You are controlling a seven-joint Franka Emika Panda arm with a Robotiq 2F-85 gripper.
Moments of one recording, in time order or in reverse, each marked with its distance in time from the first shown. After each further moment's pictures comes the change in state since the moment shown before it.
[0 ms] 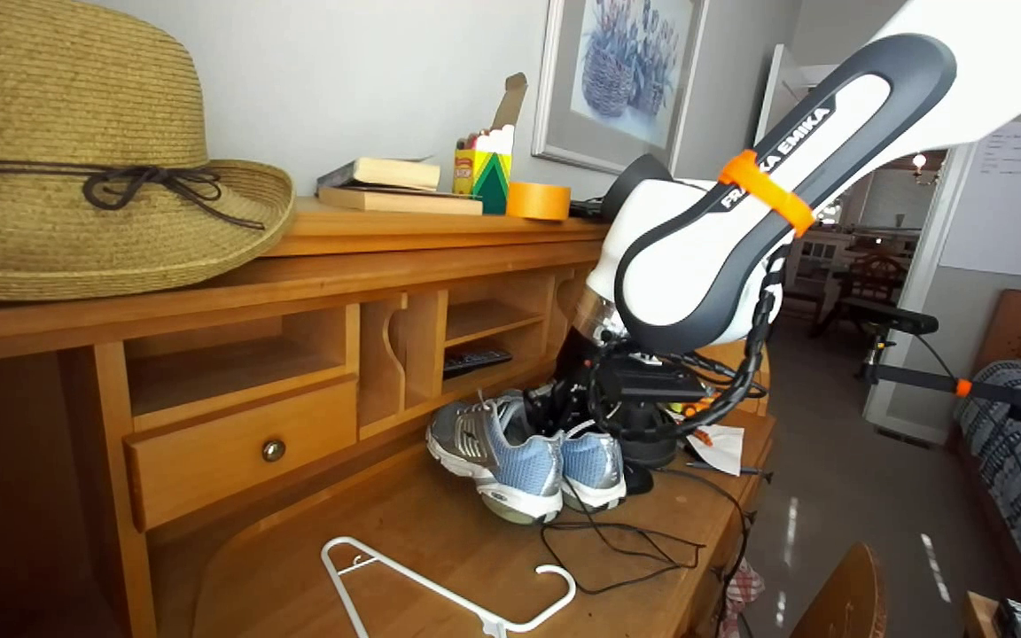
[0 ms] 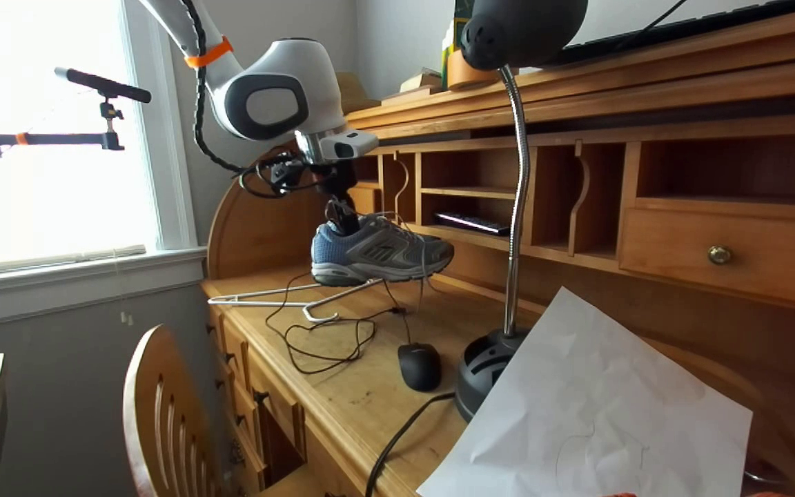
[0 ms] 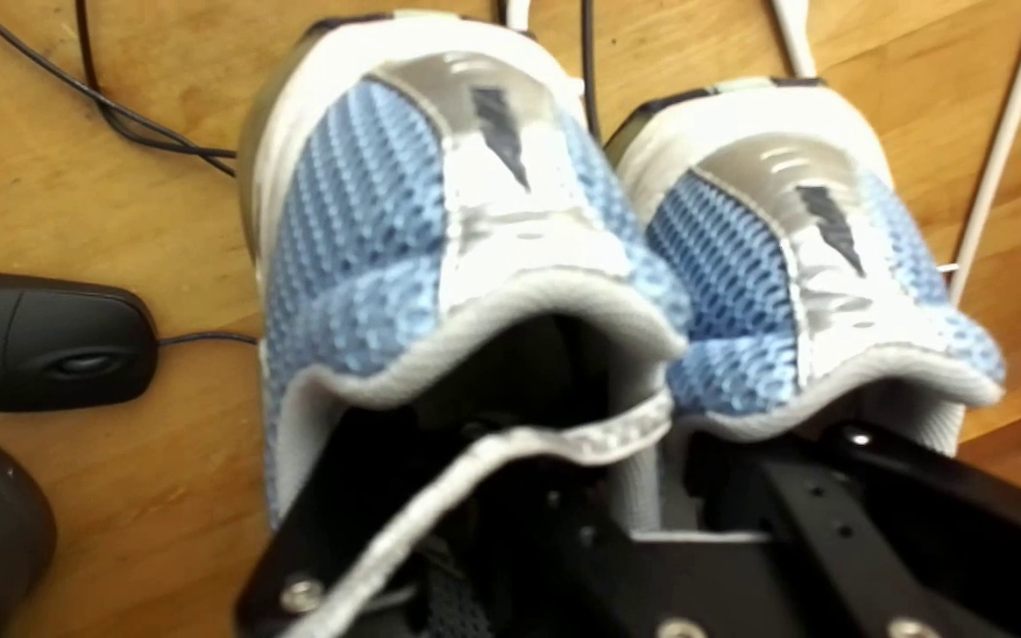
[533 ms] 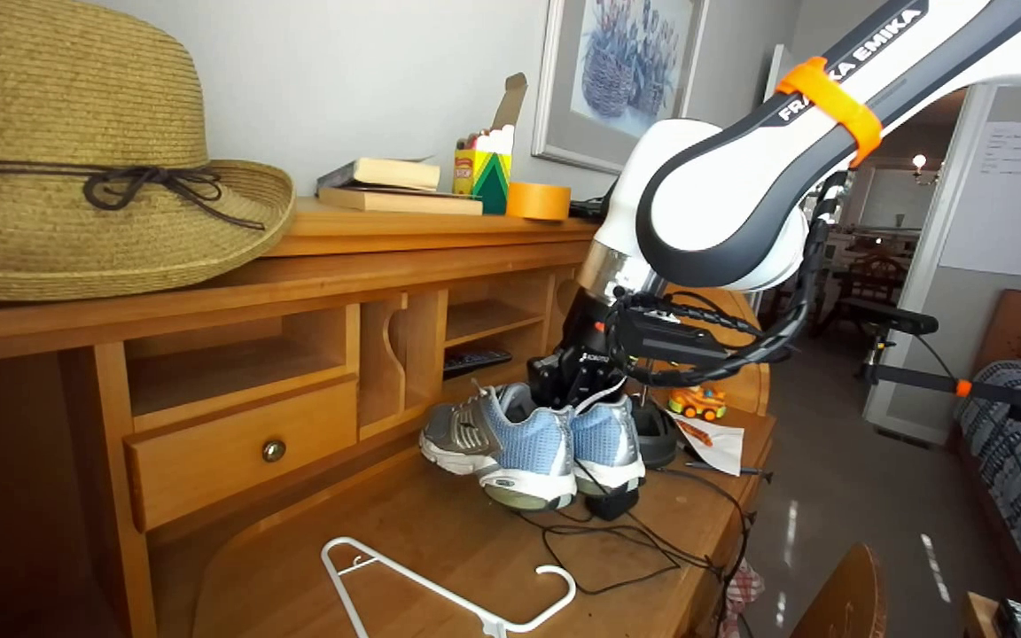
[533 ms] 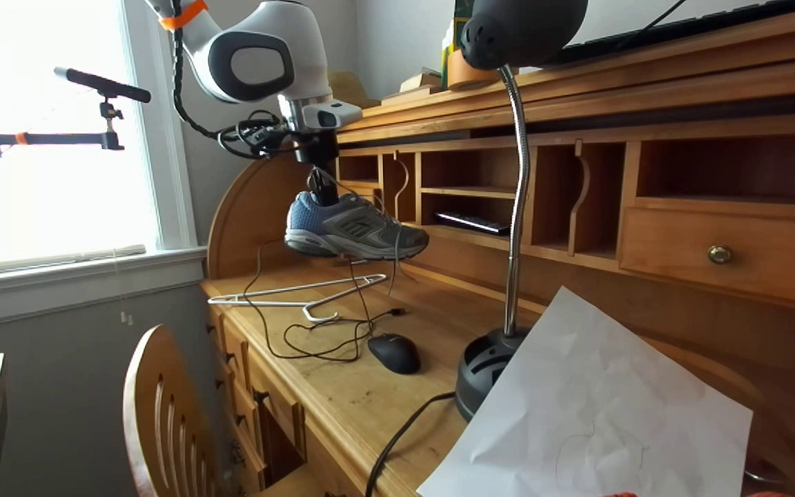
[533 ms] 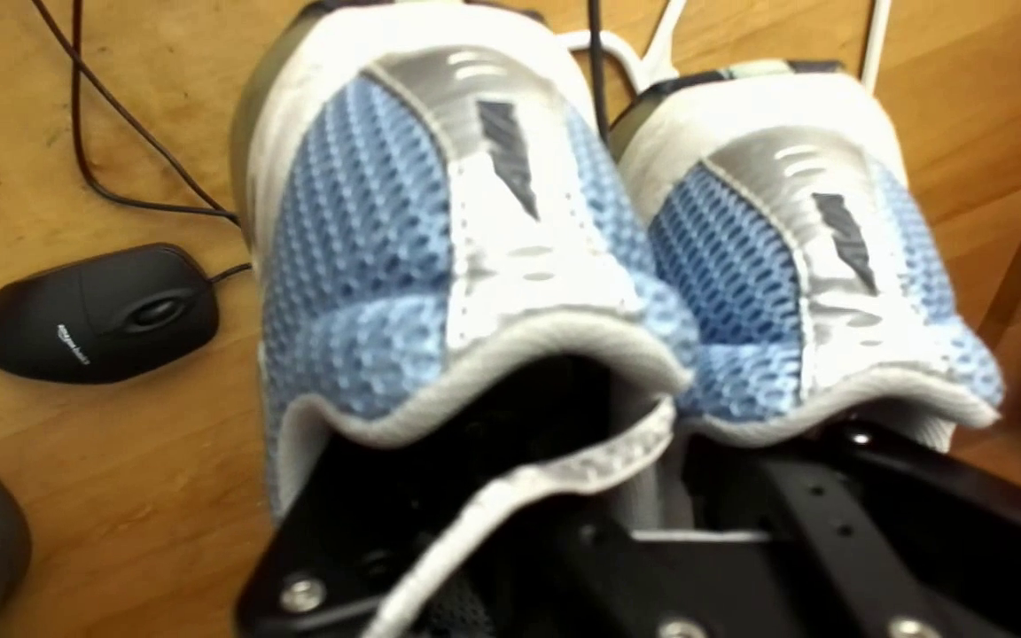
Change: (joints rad) arm -0.010 -0.140 0.046 -0.021 -0.003 -0.167 0.028
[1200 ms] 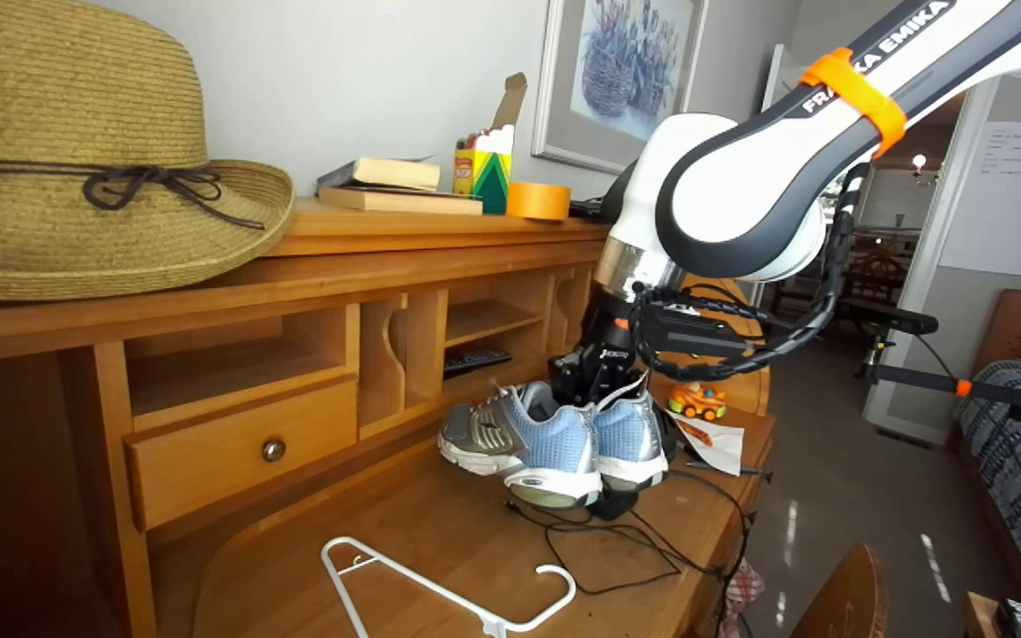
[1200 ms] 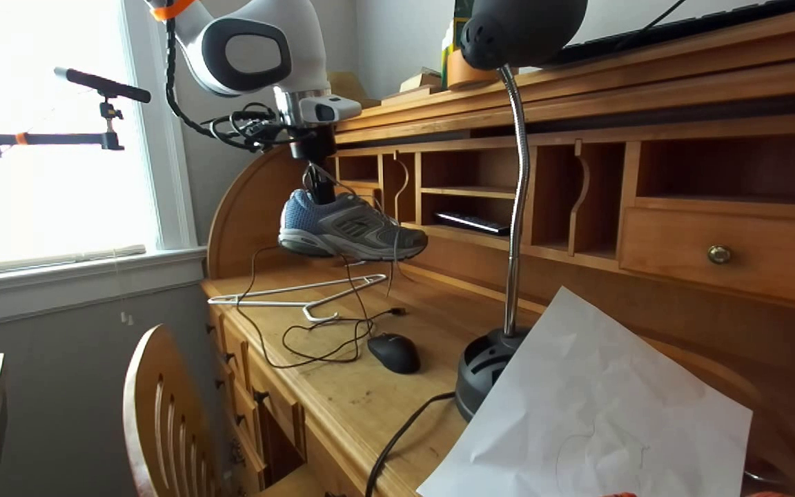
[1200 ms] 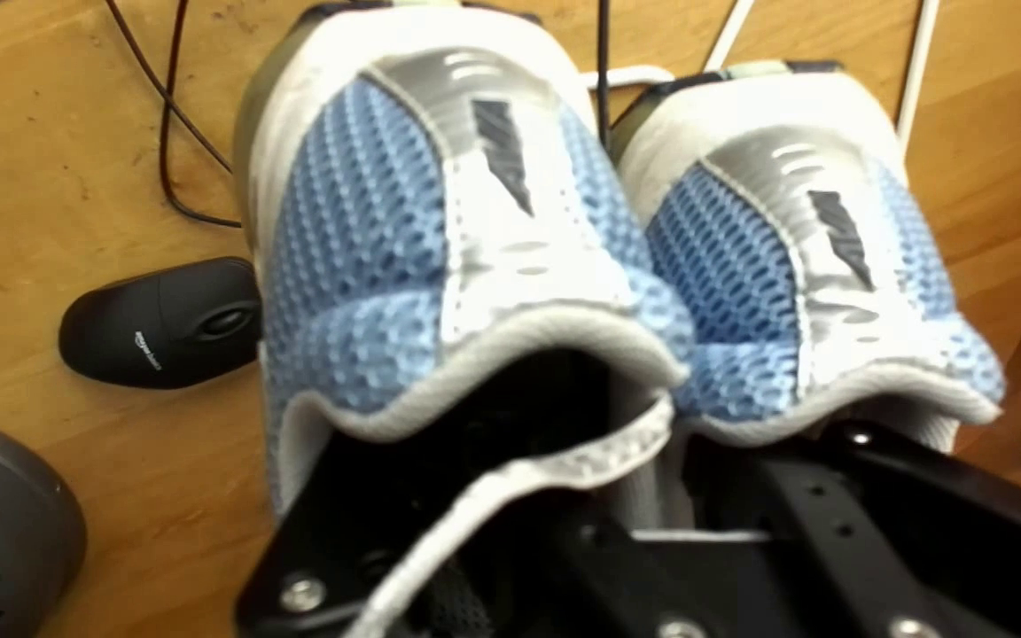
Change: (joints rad) arm -0.036 -0.043 0.005 -0.031 -0.040 -0.051 -0.013
